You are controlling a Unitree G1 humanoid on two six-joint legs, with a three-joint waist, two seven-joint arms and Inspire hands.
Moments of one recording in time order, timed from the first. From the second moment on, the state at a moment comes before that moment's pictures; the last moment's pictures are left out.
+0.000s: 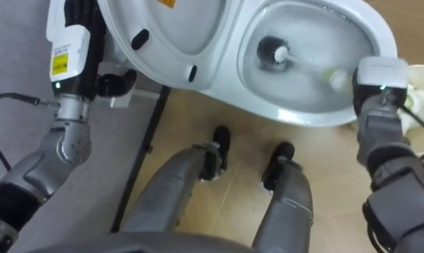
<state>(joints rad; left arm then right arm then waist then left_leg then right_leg) -0.12 0.52 -0.45 0.28 0.51 -0.09 0.66 -0.53 -0.62 0.56 1.16 -0.50 0.12 -0.42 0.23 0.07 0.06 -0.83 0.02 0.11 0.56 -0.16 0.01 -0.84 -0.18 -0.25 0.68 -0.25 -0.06</state>
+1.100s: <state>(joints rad) -0.01 0.42 -0.39 0.33 0.54 -0.04 0.65 -0.34 -0.44 0.49 0.98 -0.61 0.26 -0.19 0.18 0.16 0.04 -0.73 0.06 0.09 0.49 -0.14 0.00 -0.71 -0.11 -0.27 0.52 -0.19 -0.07</state>
